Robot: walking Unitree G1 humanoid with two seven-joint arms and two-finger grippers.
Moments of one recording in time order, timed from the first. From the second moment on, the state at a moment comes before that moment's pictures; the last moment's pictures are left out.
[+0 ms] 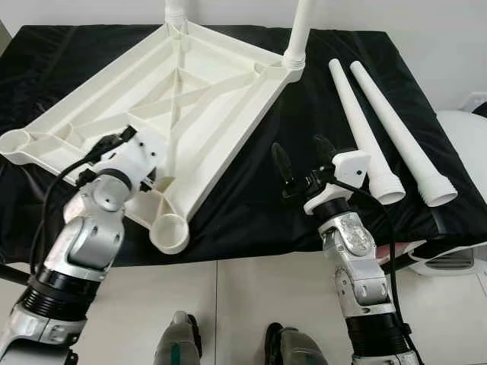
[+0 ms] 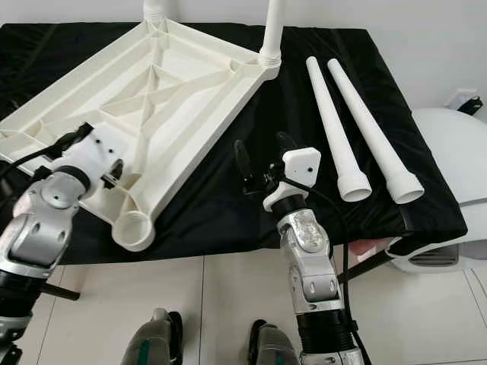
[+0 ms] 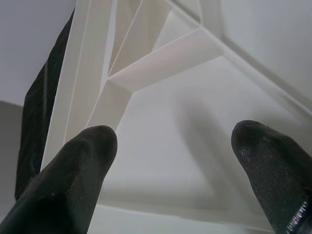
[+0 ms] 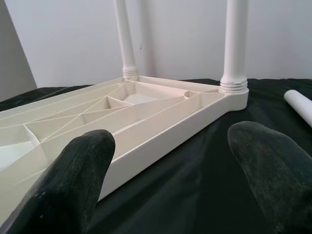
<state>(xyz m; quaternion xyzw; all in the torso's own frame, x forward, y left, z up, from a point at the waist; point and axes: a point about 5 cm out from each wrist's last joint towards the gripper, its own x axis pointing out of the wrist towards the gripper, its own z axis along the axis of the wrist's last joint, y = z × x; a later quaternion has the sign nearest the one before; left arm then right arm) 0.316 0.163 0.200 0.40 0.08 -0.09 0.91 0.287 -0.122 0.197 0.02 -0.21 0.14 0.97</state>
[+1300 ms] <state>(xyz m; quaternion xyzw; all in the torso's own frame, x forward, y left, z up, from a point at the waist) 0.323 0.098 0.206 0.36 0.06 -0.23 0.90 0.288 -0.128 0.201 0.03 -0.22 0.12 0.97</state>
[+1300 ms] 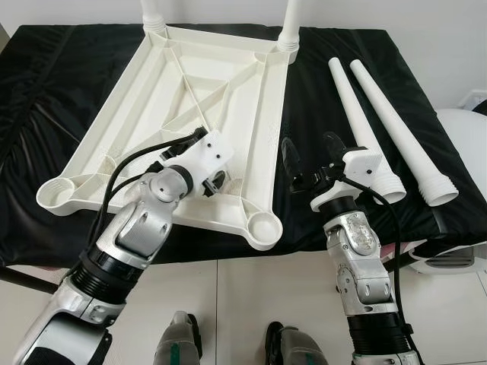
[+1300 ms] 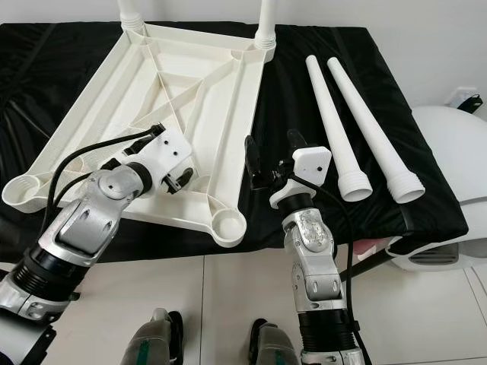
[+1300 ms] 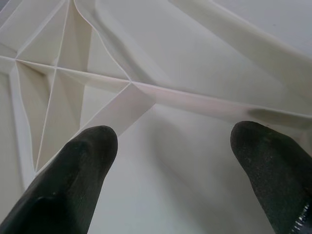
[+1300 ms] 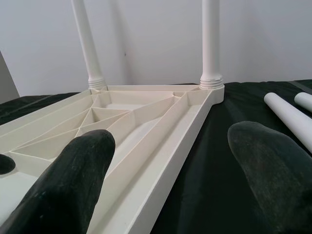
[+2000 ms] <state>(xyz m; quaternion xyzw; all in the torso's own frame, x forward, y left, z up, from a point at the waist) 0.352 0.082 0.199 0.34 0.07 -0.25 0.90 0.286 -0.128 0.202 0.03 -0.23 0.12 0.97</state>
